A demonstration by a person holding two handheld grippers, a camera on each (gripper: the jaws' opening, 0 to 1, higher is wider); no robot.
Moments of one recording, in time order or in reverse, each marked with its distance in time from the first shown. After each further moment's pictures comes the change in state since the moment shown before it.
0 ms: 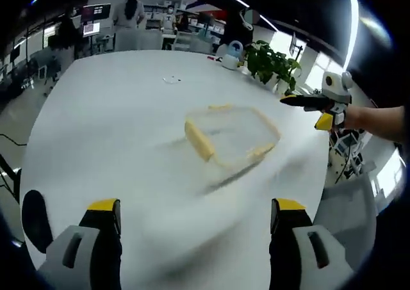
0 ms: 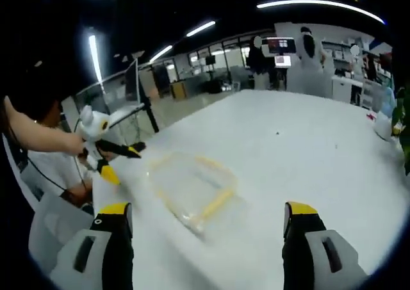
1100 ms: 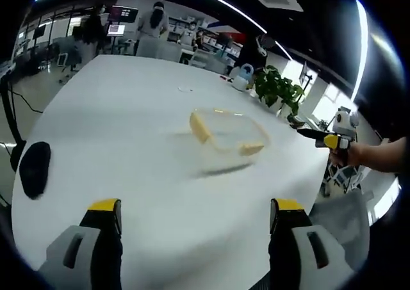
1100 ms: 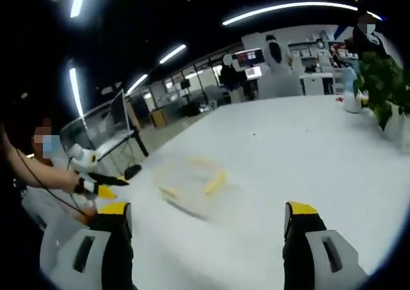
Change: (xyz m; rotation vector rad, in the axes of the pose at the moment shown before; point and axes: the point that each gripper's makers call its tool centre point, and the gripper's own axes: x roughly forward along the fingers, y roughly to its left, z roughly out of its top) left arm -0.030 -0.014 -0.030 -0.141 -0.142 0.019; right arm -0.063 0.008 -0.029 0.182 -0.167 -0.109
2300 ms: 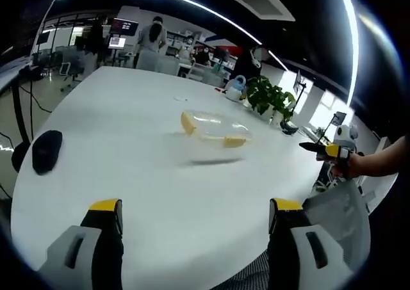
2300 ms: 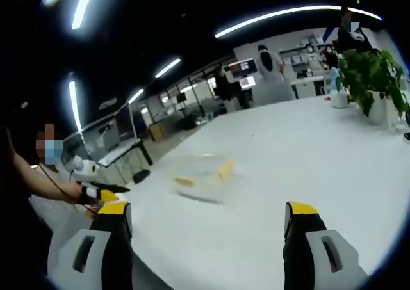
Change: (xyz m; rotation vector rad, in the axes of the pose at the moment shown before) left arm -0.042 -0.022 -0.026 0.021 -0.126 -0.005; right arm -0.054 0.035 -0.028 0.021 -0.103 -0.021
